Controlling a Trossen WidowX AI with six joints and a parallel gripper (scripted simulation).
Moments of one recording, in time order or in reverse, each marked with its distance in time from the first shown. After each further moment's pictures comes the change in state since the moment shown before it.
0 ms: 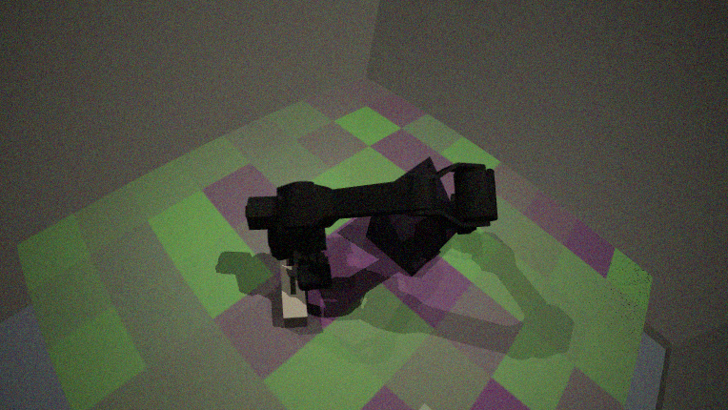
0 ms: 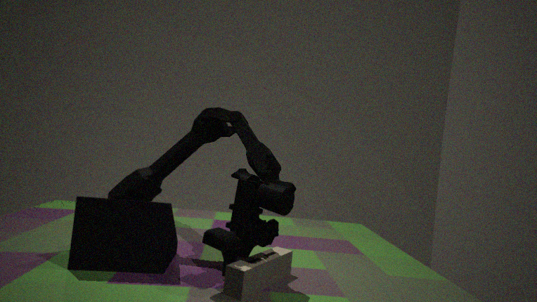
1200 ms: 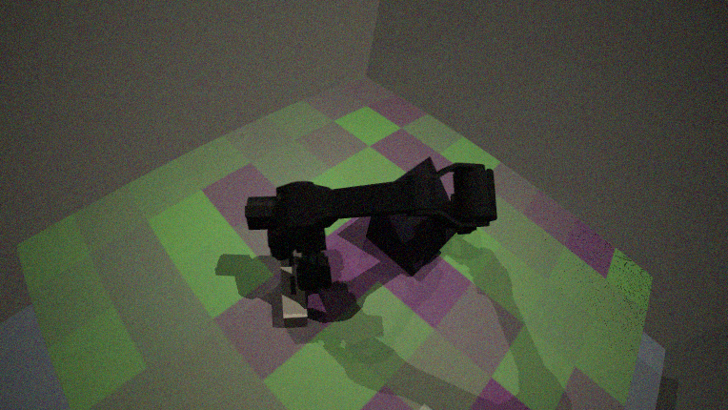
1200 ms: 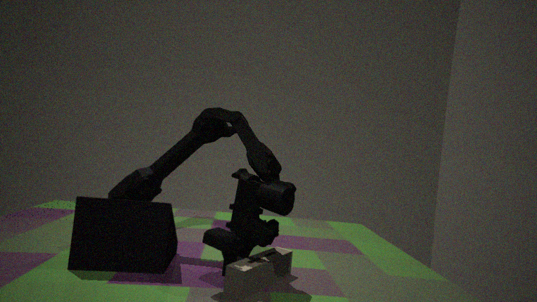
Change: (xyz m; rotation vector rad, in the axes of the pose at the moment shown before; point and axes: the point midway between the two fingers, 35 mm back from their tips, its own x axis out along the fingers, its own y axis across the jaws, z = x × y) arm -0.001 0.001 0.000 -0.002 0.001 0.000
